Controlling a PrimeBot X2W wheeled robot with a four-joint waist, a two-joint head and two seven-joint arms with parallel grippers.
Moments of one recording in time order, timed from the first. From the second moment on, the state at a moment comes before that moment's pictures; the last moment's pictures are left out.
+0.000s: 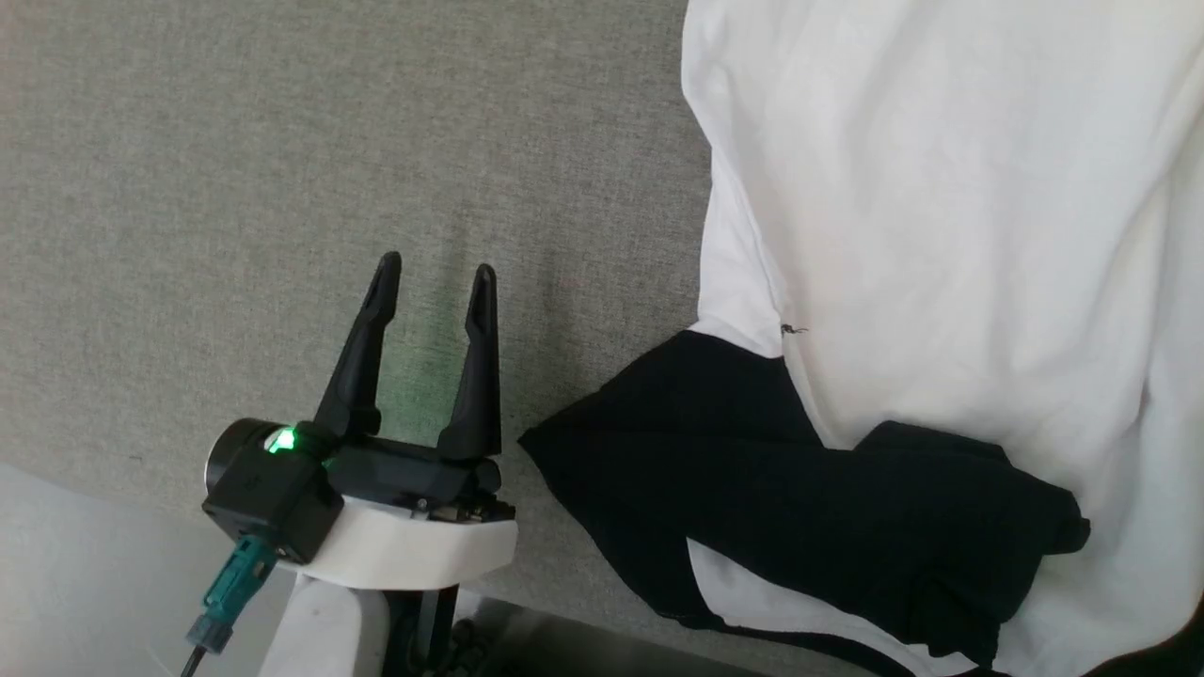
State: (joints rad) left arm -0.13 0.06 -0.20 -0.22 -0.24 -0.02 -0.26; right arm -1.08 -0.29 -0.32 0.30 0.04 0.13 1.01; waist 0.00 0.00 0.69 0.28
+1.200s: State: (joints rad) left arm 0.01 0.07 -0.12 -0.20 -0.22 0.01 -0.26; right arm -0.92 -0.38 -0.41 0.30 0.11 0.13 0.82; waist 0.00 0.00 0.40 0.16
